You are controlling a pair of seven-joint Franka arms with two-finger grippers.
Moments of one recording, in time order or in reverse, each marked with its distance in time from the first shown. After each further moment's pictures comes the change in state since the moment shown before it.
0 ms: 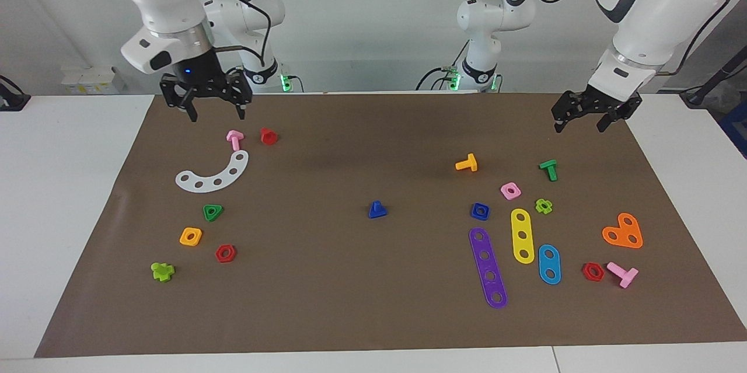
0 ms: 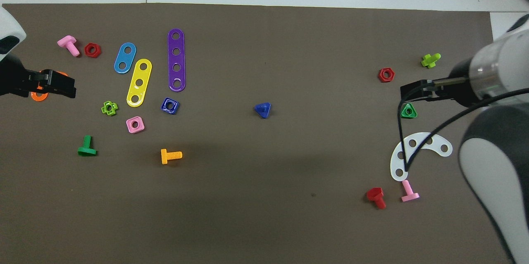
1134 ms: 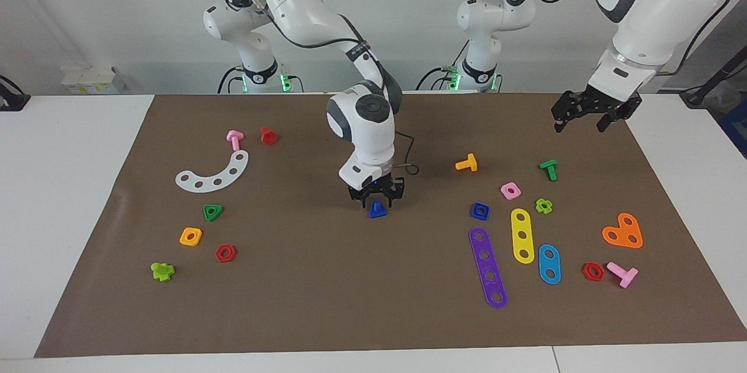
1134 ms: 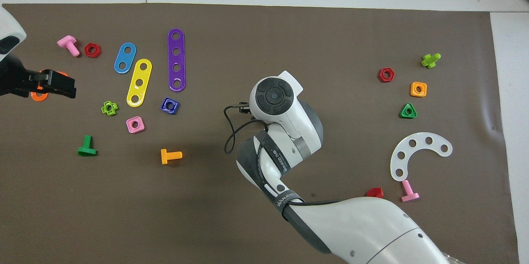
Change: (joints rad) left arm 0.000 0.000 0.000 -0.001 0.000 0.000 0.000; right arm 0.364 0.542 0.009 -0.020 0.042 0.603 0.446
